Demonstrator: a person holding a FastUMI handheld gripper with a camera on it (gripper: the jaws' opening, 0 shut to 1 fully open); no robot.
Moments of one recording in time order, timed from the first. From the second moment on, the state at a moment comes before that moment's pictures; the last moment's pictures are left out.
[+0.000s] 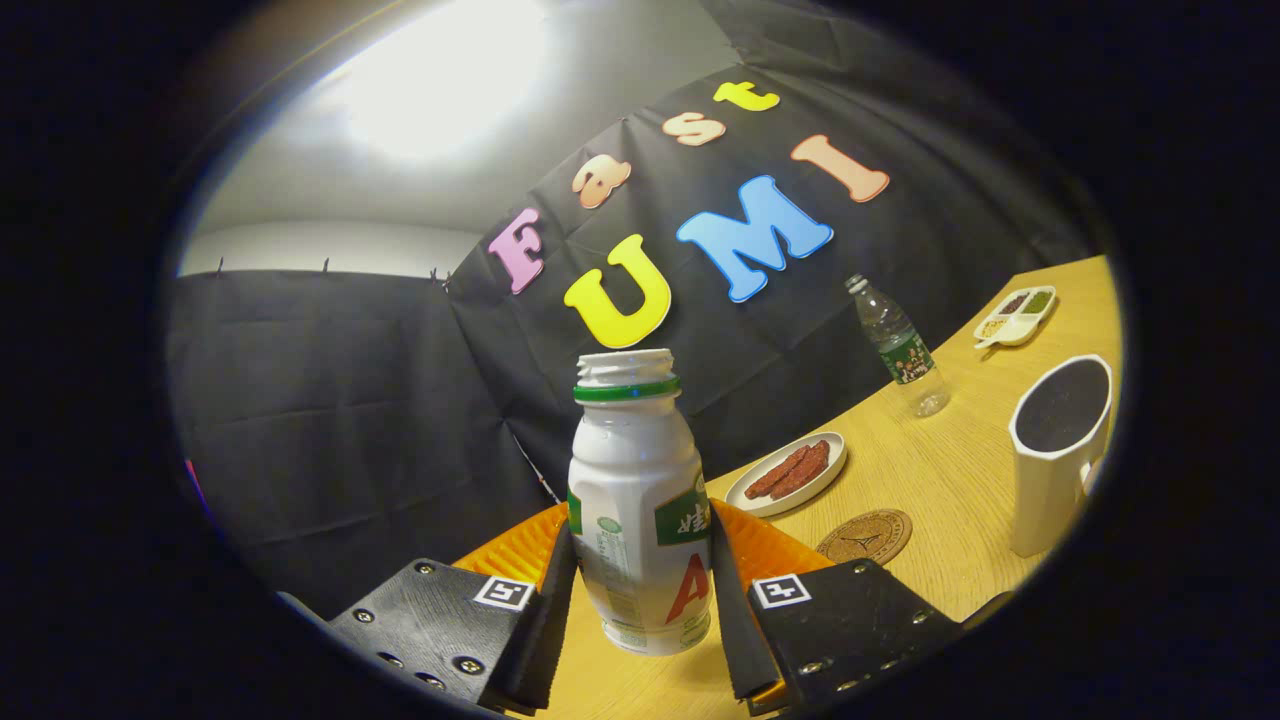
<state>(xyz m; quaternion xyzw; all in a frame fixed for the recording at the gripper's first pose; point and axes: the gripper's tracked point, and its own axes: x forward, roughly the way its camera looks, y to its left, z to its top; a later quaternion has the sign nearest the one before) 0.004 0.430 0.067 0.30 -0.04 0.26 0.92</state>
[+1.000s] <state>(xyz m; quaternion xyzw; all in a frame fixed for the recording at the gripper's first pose) 0.001 0.355 0.096 0.60 -0.09 0.21 0.77</state>
